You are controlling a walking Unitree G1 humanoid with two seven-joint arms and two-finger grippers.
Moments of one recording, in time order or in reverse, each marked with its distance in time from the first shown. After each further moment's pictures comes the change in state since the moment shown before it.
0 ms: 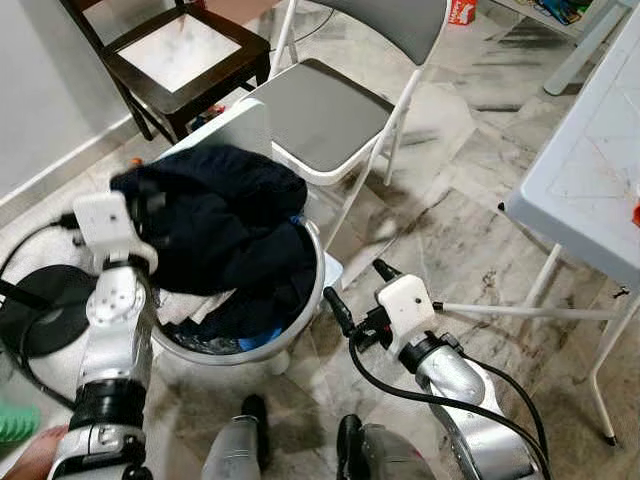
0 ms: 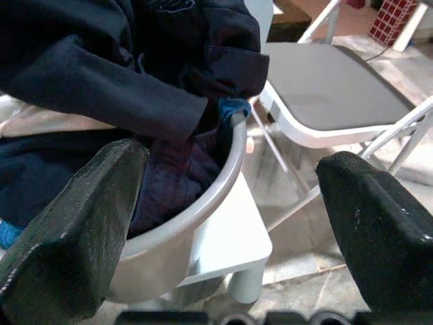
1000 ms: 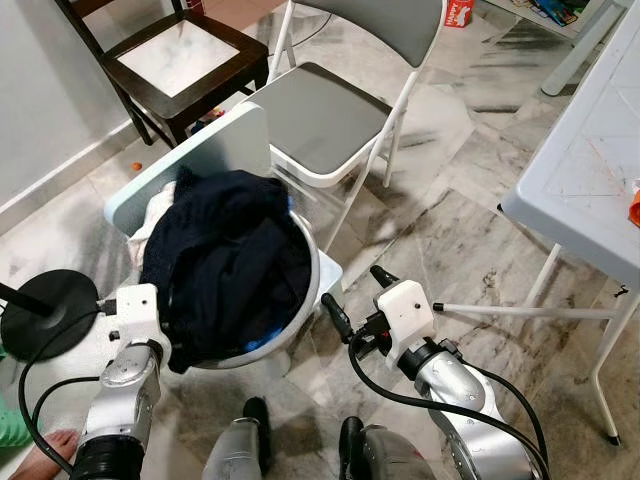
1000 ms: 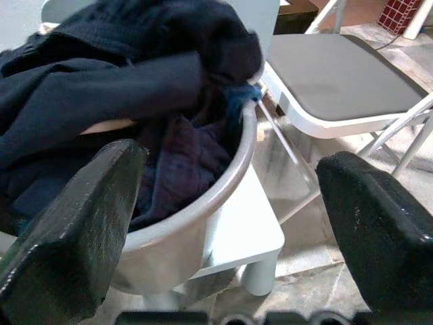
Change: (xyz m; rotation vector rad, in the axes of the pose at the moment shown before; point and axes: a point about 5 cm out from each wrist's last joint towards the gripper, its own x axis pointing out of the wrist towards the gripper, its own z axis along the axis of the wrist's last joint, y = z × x) left arm -0.082 0.031 -0.117 0.086 0.696 0.048; right arm -0.006 0.006 -0.005 0.038 0.025 0.023
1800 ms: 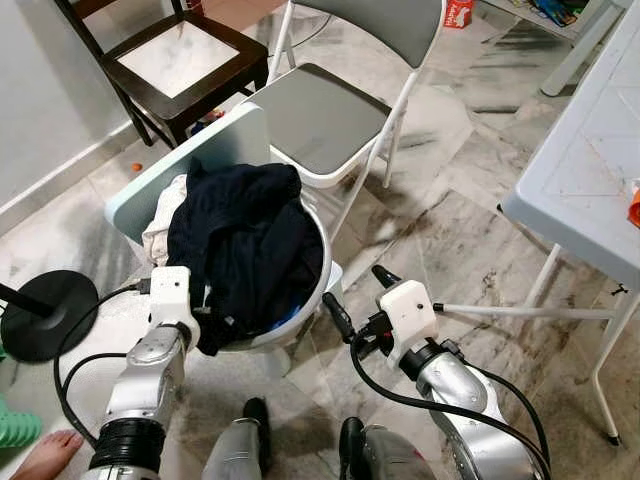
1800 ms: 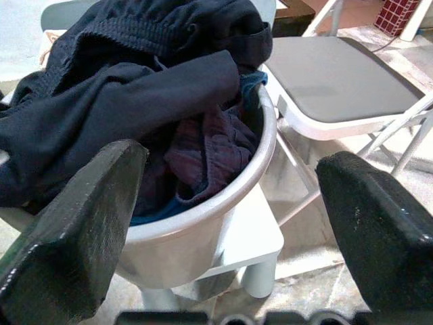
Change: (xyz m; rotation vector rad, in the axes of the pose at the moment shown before) left arm -0.004 -0.030 -0.005 0.040 0.108 -0.157; right arm -0.002 0.000 0.001 0.006 -0.007 -0.005
